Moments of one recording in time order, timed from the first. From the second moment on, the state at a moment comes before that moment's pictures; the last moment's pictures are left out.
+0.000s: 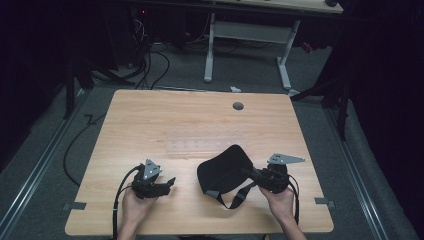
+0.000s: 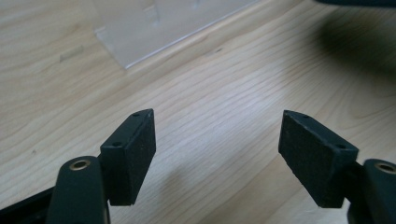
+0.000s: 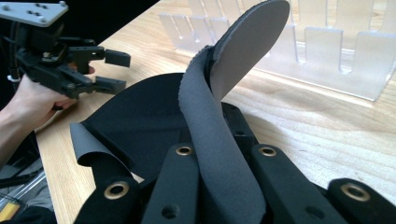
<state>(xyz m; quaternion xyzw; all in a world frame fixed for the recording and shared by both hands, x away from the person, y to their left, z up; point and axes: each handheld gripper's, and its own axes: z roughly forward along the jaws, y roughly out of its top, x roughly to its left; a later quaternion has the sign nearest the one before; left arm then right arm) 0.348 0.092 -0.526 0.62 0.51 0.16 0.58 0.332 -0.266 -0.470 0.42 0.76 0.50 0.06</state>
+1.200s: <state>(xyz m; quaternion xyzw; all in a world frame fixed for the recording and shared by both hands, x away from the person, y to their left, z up) 0.306 0.037 -0.486 0.66 0.39 0.10 0.64 0.345 -0.241 -0.446 0.41 0.77 0.49 0.04</state>
